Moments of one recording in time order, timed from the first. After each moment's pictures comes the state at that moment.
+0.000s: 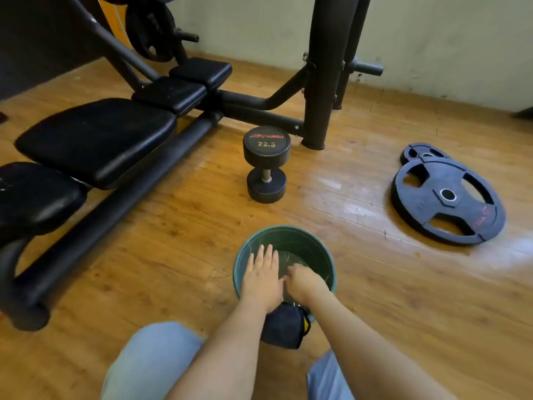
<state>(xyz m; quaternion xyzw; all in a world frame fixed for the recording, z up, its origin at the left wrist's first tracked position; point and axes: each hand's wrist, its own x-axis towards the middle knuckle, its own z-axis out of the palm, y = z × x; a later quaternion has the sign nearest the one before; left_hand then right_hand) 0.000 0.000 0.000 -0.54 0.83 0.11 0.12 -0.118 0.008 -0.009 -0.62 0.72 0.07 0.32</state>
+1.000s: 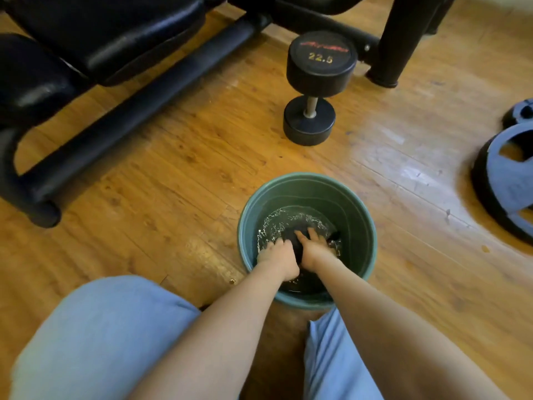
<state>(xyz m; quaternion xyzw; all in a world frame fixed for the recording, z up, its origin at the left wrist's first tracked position) -0.024 -0.019 -0.110 -0.62 0.67 0.35 0.19 -0.128 -0.040 -0.148 -0.63 0.64 0.23 0.36</state>
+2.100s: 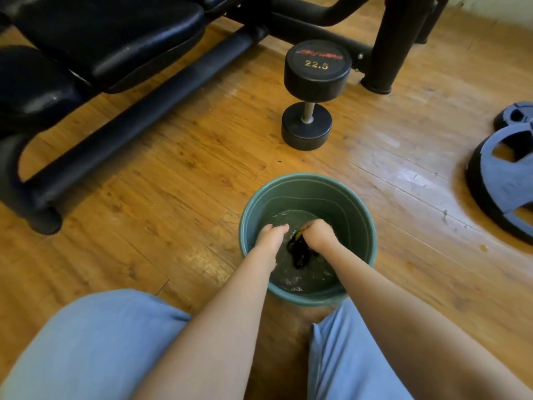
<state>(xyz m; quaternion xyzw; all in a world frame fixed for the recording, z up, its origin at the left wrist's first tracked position) -0.012 -0.031 -0.092 -0.70 0.16 0.66 -0.22 -0.128 -0.057 -0.121 -0.55 0.73 0.01 0.41</state>
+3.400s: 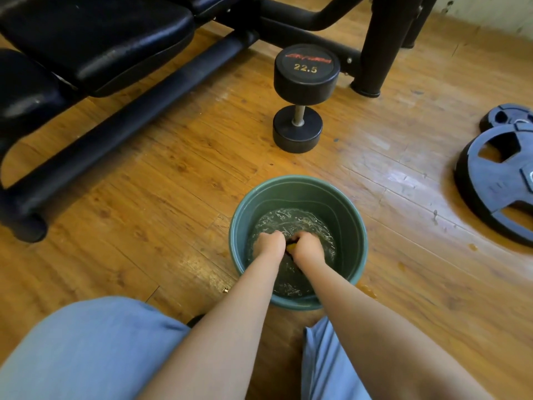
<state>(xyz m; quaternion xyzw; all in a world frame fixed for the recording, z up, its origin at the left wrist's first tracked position) -0.033 -0.033 -0.101 -0.79 0.25 0.54 -0.17 -0.112 -0.036 -0.139 -0.47 0.78 -0.01 0.41</state>
